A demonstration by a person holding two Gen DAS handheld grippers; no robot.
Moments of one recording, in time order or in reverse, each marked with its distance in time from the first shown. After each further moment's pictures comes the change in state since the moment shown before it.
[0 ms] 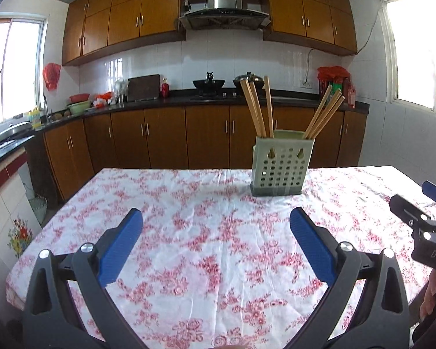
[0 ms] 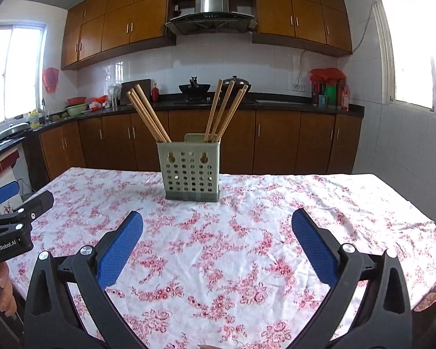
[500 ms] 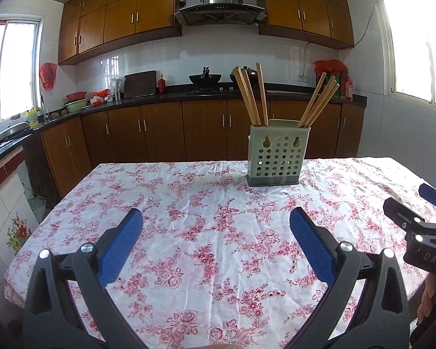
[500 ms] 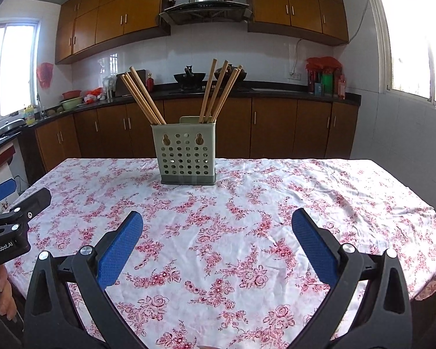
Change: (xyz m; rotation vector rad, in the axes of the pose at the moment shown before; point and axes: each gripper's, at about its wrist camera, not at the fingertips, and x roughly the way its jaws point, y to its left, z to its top) left arm 0.001 -0.007 -0.013 0.021 0.021 -0.007; right arm 0.003 -0.001 -0.017 0.022 0.050 -0.020
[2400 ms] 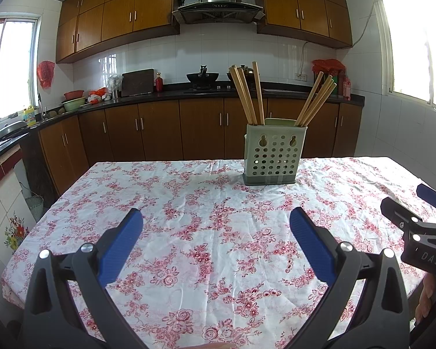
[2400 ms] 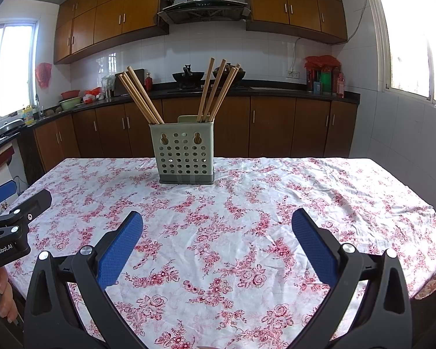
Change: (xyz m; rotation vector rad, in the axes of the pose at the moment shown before) left arm 0.001 -0.002 0.000 -0.001 0.006 -0.011; right arm 0.000 0.001 0.001 0.000 0.006 -0.005
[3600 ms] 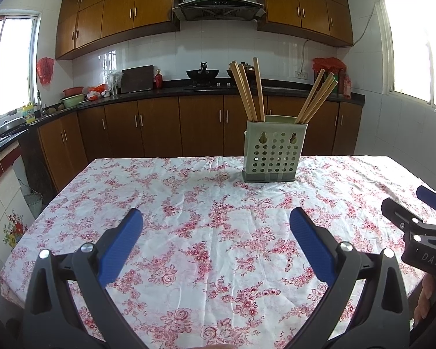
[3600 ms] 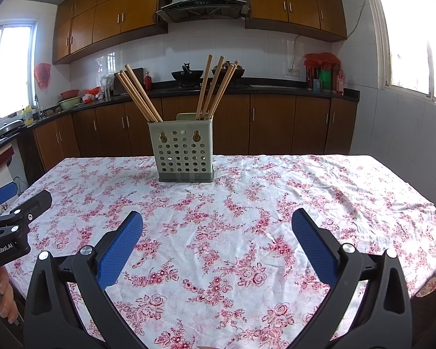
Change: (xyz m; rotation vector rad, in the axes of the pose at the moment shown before) left arm 0.004 0.007 -0.001 -0.006 0.013 -0.014; right arm 0.001 0.000 0.000 0.005 0.003 -0.001
